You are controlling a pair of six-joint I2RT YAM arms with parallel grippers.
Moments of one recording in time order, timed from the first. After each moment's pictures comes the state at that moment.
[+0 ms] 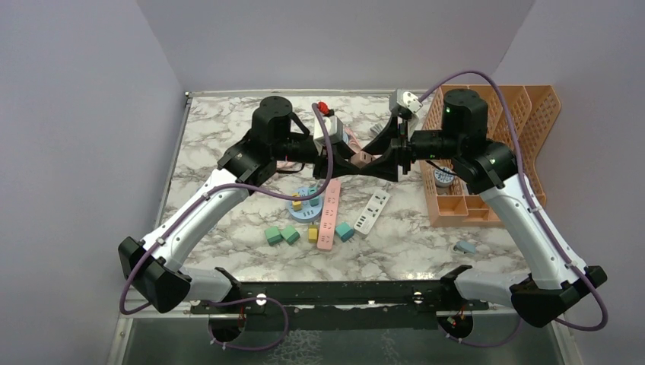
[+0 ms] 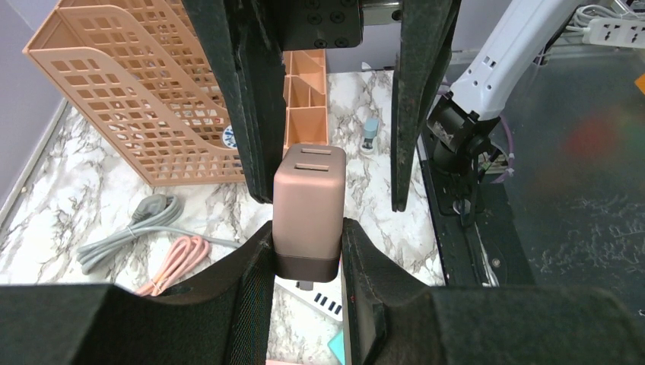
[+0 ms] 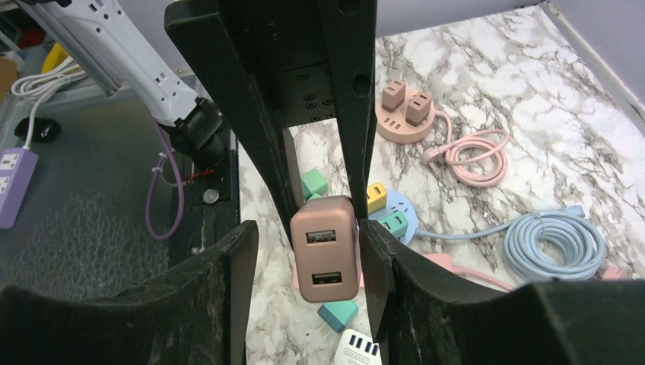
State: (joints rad) left arm -0.66 1.31 1.36 -0.25 0.93 0.20; right arm 0.50 1.20 1.47 -0.59 -0.92 -0.17
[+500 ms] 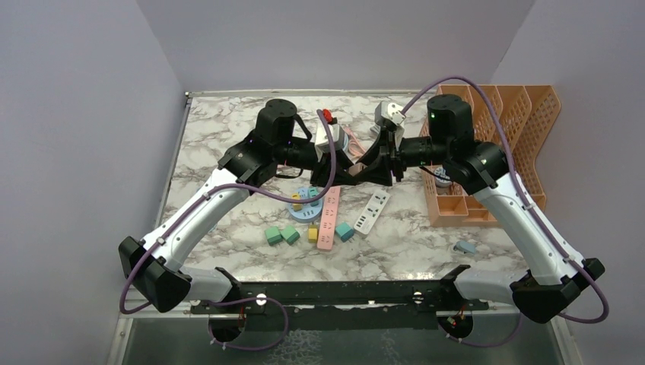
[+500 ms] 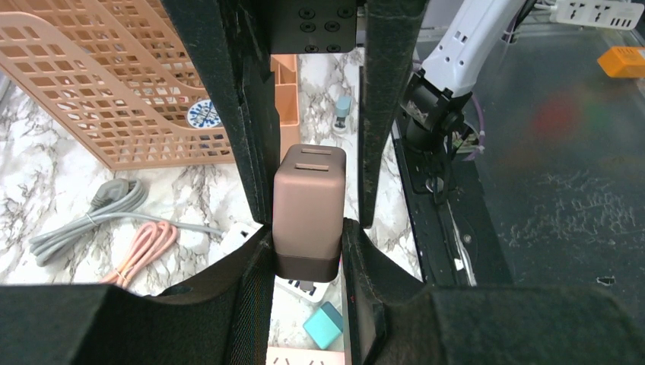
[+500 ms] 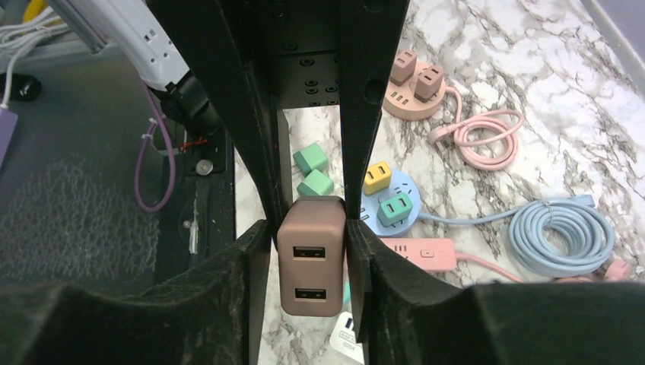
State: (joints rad) left arm -0.66 1.32 1.37 -0.37 0.98 0.26; right arm 0.57 1.22 1.47 -0.68 -0.85 -0.27
